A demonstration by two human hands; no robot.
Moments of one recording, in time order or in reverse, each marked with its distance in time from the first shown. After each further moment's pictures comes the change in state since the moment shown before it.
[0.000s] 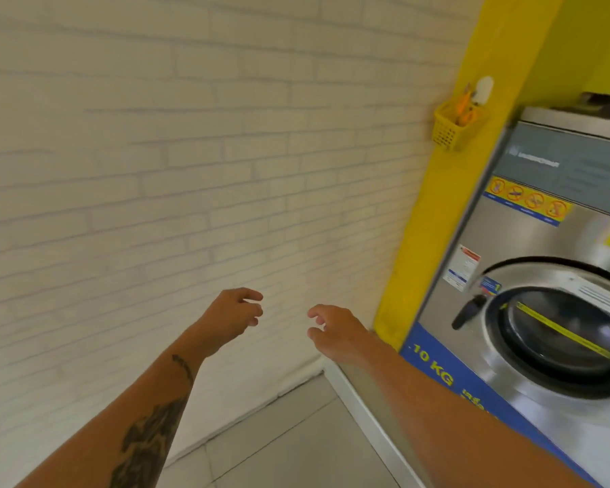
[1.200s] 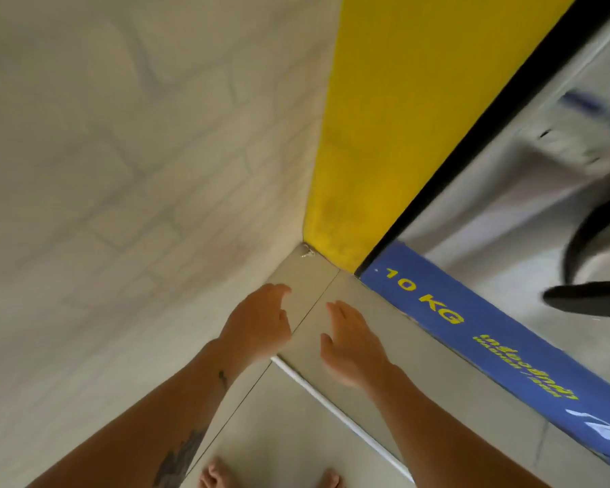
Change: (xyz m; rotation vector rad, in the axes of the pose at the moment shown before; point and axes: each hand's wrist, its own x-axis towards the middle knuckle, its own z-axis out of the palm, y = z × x) left_hand 0.524 -0.164 0.475 0.695 -0.577 0.163; right_hand 0.352 0.527 0.116 0.005 -0.026 0.523
